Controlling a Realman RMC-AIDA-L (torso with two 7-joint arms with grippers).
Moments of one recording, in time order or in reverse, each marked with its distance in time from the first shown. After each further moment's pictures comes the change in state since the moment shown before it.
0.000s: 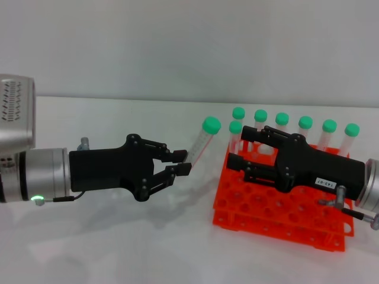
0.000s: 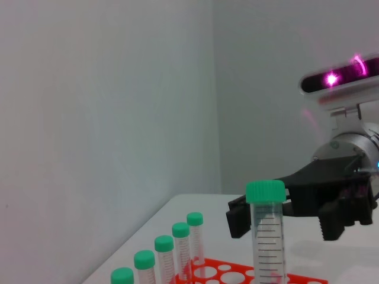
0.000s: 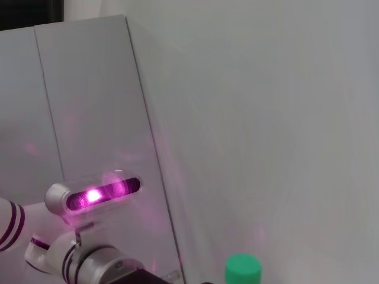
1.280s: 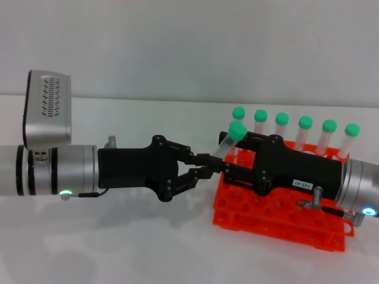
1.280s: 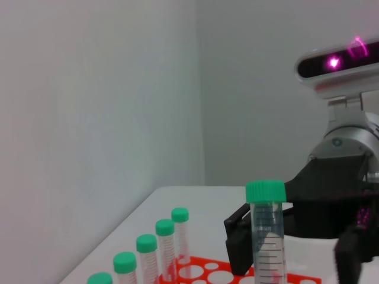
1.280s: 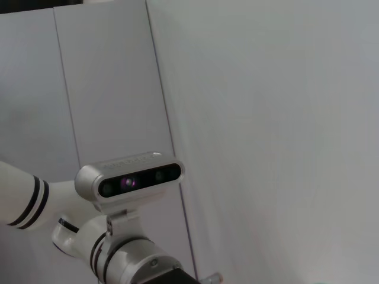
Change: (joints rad) left arm -0.052 0.001 0.000 0.099 0.054 -0.099 0.009; right arm 0.032 0.003 -0.169 -0.012 0.123 0.074 -0.043
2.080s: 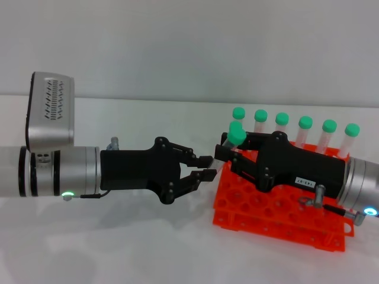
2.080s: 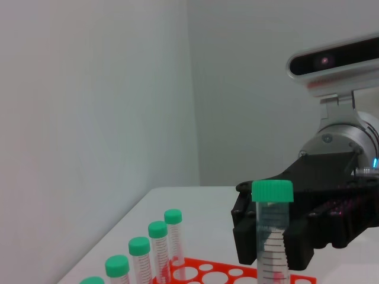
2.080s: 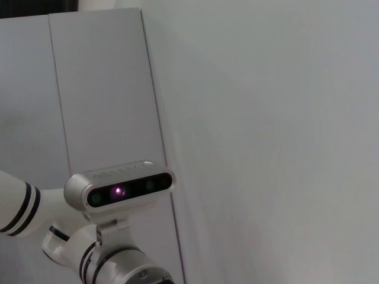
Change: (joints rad) left arm -0.001 0.000 0.000 0.011 0.008 -0.003 0.019; right arm -0.012 0.000 -0.017 0.001 0.048 0.004 -0.039
